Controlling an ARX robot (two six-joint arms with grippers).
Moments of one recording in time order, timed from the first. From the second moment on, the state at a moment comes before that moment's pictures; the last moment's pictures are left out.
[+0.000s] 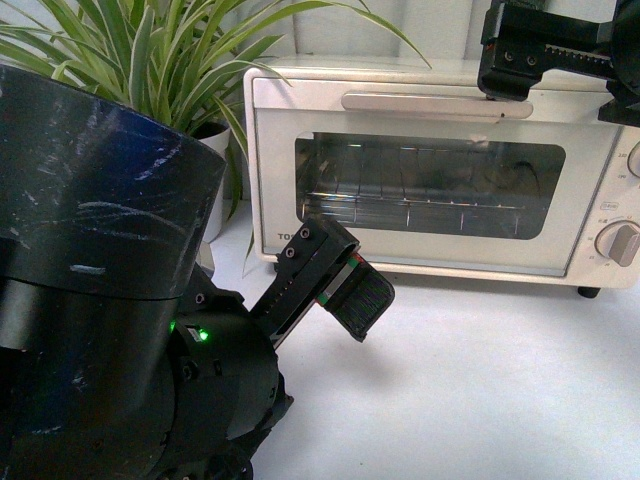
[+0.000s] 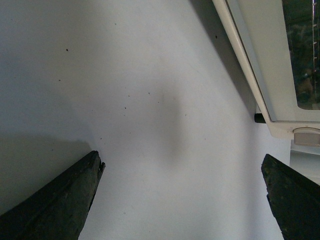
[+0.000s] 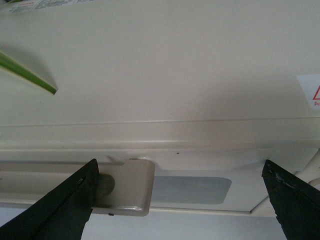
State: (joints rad) left arm -0.58 1.68 0.68 0.51 -0.04 -1.13; right arm 0.30 1.52 1.10 0.01 0.20 0.25
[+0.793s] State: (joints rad) left arm -0.58 1.68 0.68 0.51 -0.04 -1.13; right arm 0.30 1.37 0.80 0.16 0.09 0.21
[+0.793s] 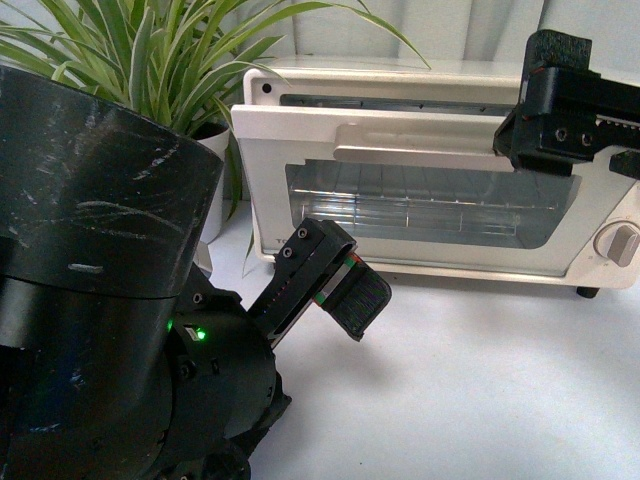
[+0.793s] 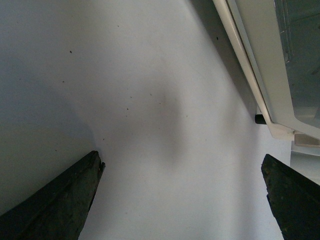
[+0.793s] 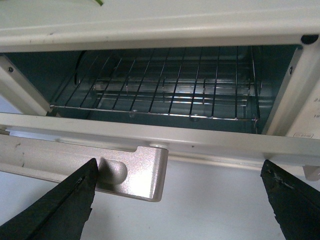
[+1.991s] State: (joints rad) left arm -0.55 1.64 0.68 0.43 -0.10 -0.96; right arm 0.11 0.97 0.54 0.11 -0.08 0.25
